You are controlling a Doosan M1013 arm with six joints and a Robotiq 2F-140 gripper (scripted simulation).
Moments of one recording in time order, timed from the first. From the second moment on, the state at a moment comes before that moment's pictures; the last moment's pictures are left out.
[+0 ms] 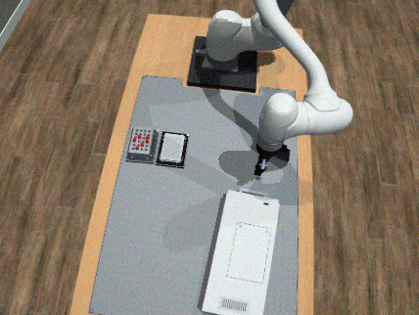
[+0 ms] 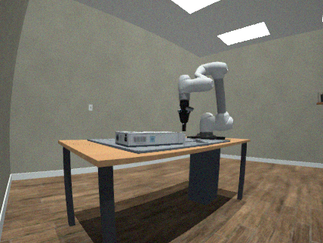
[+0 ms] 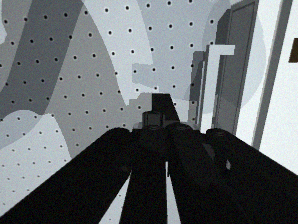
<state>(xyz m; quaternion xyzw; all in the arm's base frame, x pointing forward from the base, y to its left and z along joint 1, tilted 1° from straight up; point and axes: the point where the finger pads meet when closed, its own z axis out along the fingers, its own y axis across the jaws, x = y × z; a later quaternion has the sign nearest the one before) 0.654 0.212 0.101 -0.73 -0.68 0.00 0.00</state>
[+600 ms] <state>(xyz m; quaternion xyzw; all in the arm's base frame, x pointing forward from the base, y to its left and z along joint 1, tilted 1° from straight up) 0.654 0.212 0.122 -0.73 -0.68 0.00 0.00</state>
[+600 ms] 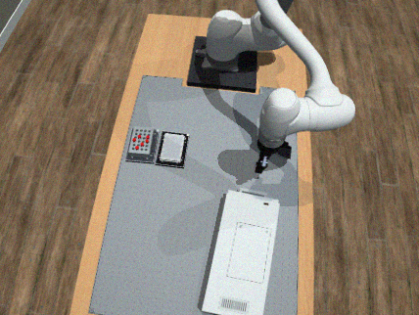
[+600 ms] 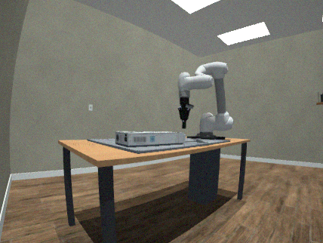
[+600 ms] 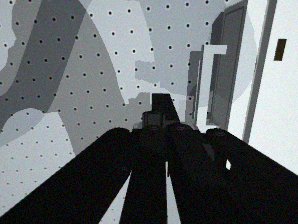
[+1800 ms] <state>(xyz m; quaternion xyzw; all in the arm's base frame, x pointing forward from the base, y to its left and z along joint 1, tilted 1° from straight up) 0.636 0.213 0.144 -0.73 -0.68 0.00 0.00</state>
